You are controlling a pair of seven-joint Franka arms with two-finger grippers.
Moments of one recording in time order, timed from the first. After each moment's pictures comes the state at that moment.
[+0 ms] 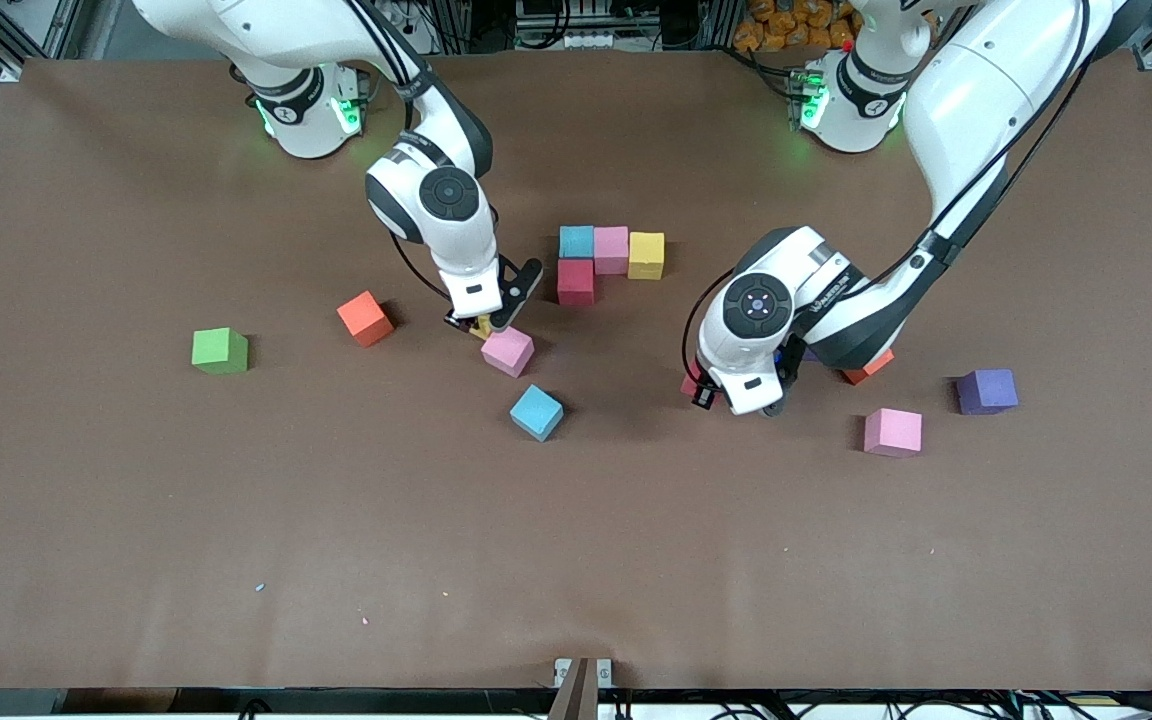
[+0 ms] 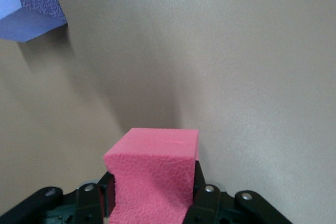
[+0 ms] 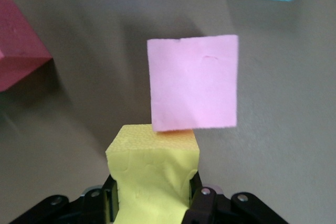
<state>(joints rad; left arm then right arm) 0.09 0.70 -0.74 -1.72 0.50 2.10 -1.98 0.51 0.36 0.20 -2.15 -0.18 2.44 -0.13</state>
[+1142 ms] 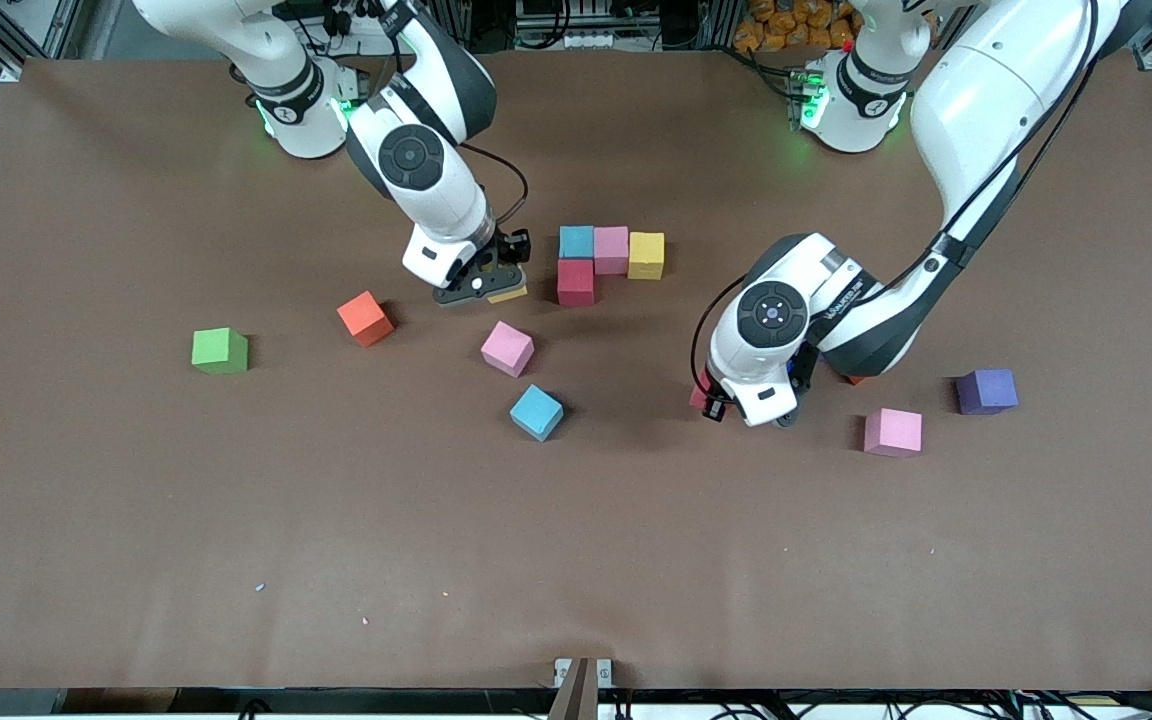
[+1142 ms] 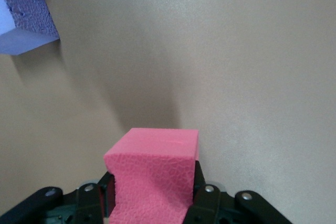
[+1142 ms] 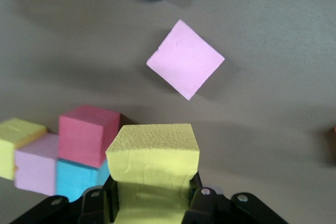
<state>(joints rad) 0.09 0.70 -0.73 -1.68 0.50 2.10 -1.97 0.51 0.21 0.22 -2.10 0.17 2.31 0.45</state>
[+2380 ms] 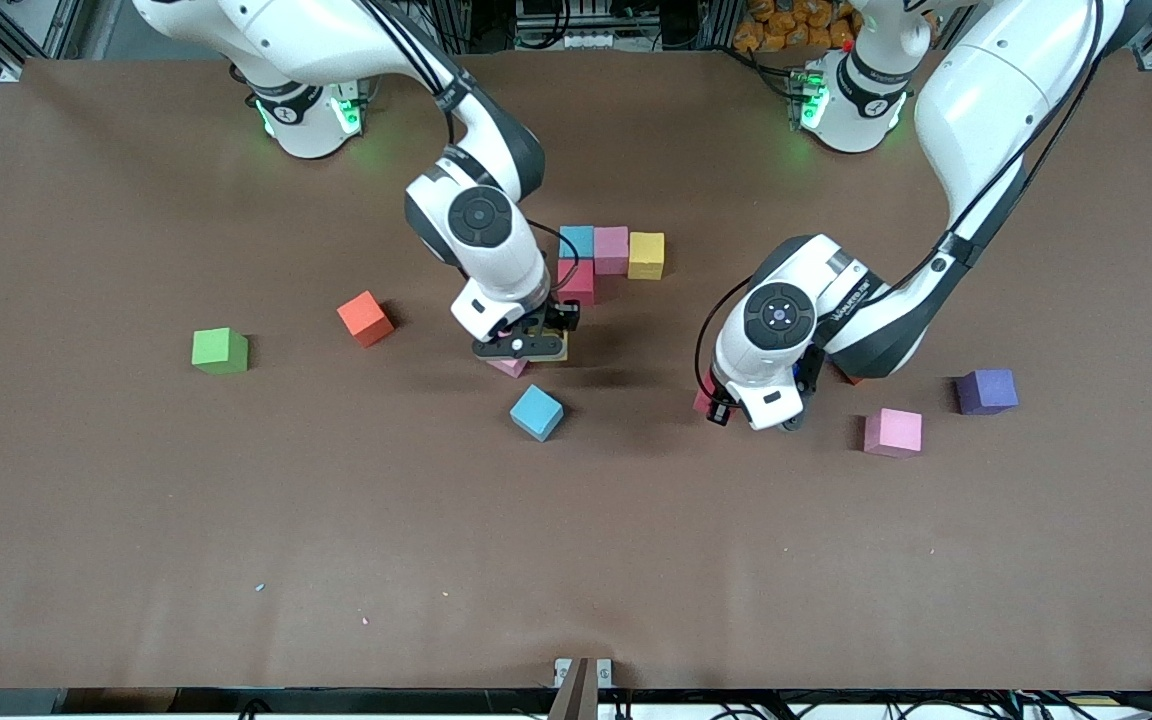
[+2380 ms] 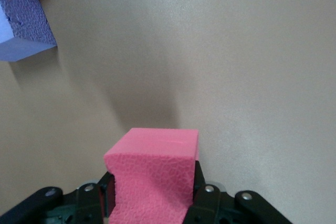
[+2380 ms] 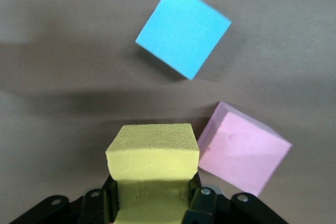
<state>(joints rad) 0.09 0.69 -0.72 -1.67 0.50 2.10 -1.97 0.57 0.55 0.21 -1.76 -0.01 2.36 0.78</state>
